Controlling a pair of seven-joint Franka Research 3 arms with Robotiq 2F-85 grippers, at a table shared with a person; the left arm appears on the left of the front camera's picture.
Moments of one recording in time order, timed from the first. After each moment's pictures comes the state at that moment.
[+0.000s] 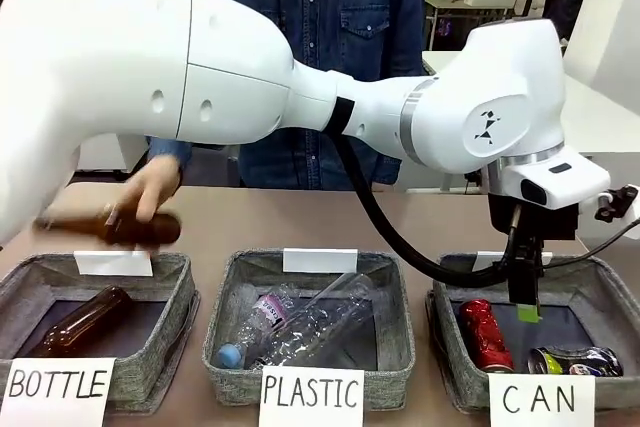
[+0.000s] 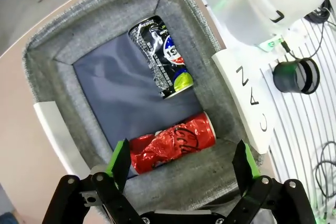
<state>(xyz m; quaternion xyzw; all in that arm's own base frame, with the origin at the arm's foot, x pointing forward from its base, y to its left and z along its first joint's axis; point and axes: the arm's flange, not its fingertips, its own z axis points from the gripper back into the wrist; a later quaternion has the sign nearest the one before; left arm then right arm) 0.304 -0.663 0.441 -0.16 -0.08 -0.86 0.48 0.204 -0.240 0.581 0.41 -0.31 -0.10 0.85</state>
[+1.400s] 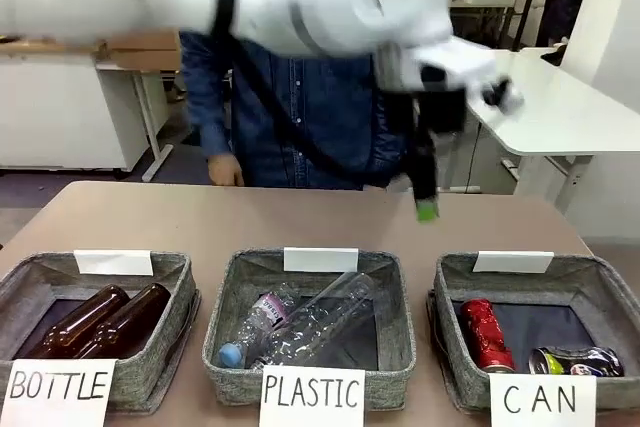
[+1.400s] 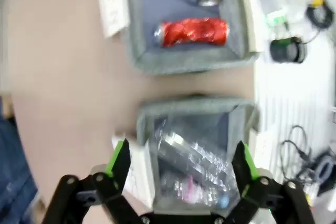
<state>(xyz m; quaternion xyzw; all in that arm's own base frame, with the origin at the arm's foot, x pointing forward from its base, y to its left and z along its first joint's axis) 0.382 -0.507 0.552 -0.13 -0.05 -0.75 0.65 0.242 -0.186 0.571 0.41 -0.26 -0.05 0.87</state>
